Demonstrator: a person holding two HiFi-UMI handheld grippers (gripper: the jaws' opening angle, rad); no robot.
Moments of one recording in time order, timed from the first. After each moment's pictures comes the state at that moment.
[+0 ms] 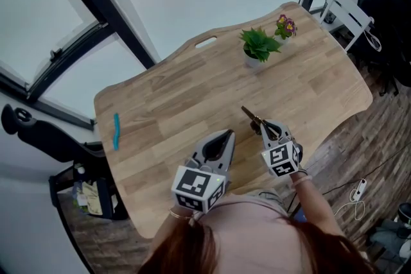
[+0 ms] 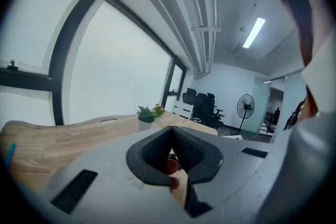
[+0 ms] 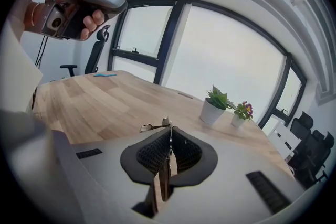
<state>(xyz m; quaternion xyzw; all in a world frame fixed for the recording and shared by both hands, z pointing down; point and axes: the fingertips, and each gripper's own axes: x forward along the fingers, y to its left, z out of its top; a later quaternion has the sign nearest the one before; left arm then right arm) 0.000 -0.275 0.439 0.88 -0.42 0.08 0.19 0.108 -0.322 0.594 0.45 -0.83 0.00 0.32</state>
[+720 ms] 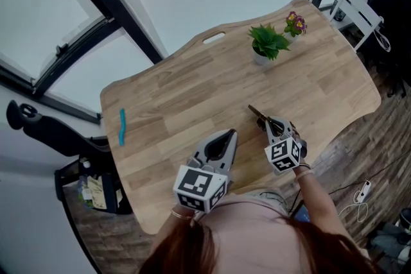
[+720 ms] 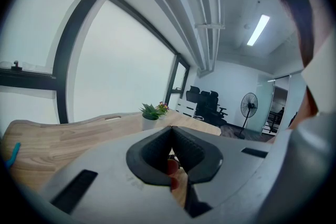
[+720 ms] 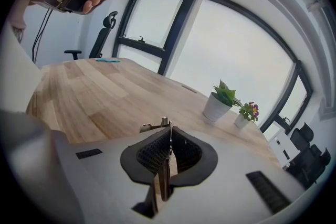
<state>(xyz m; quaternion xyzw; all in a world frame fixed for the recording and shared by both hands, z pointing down) -0.009 -0.279 0.447 0.87 -0.44 0.10 0.20 0.107 -0.339 0.630 0.43 -0.83 -0.03 0.37</state>
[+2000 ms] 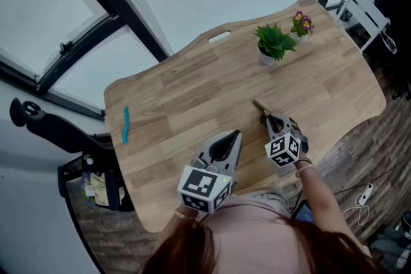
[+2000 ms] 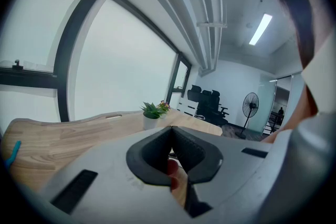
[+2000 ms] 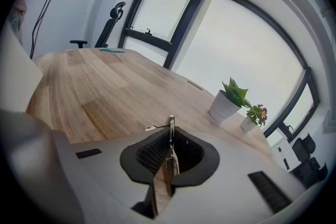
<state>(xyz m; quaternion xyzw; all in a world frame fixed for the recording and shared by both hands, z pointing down) -0.008 -0.284 0.450 0.87 -0.44 0.10 0.21 0.098 -0.357 0.656 0.39 -0.82 -0.05 0.40</state>
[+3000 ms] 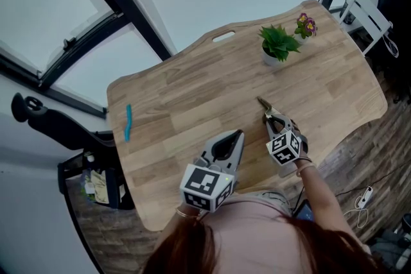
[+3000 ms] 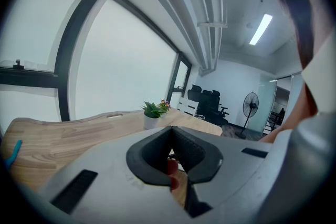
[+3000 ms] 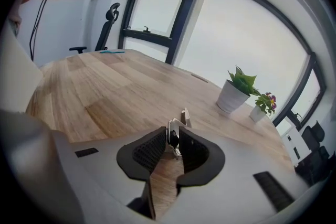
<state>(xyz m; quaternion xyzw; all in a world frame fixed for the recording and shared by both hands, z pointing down) -0.012 -0.282 0.453 0.87 -0.44 0.10 0.21 0.093 -0.353 0.677 0.38 -0.83 0.01 0.41</state>
